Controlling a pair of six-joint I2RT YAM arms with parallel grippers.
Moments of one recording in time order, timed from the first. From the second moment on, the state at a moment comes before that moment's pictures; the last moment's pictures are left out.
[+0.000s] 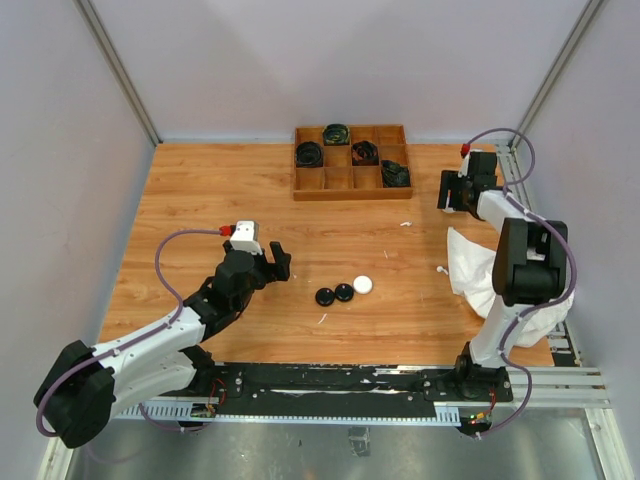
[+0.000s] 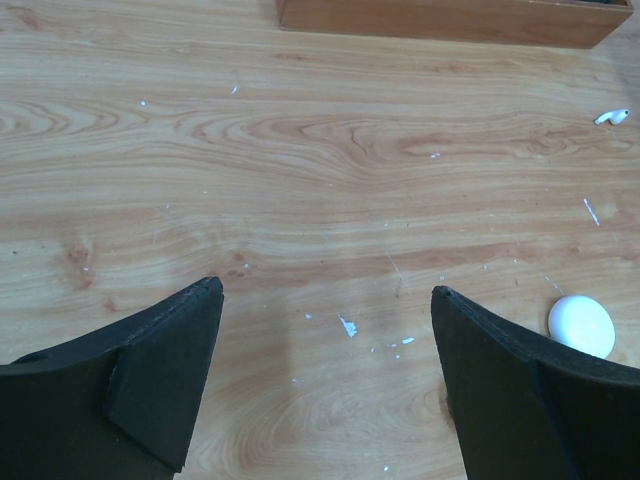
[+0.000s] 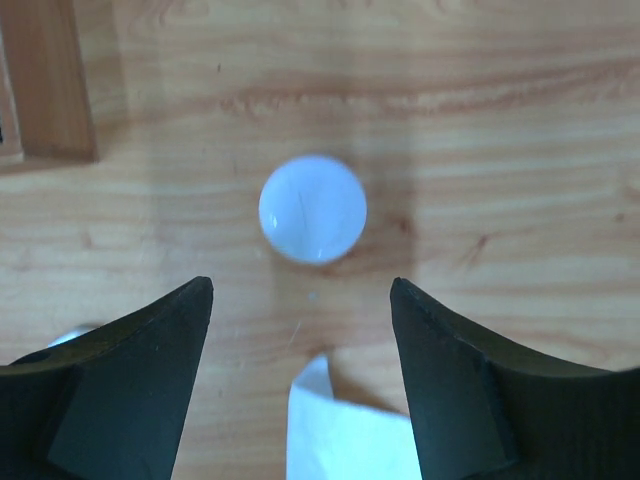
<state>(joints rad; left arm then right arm) -0.68 0.94 0.35 0.25 -0.41 -0.42 -0.06 1.80 1.19 -0.18 -0.01 0.03</state>
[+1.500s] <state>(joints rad) -0.68 0.95 0.34 0.28 -0.31 -0.42 0.02 1.66 1.16 -0.27 -0.18 -0.11</state>
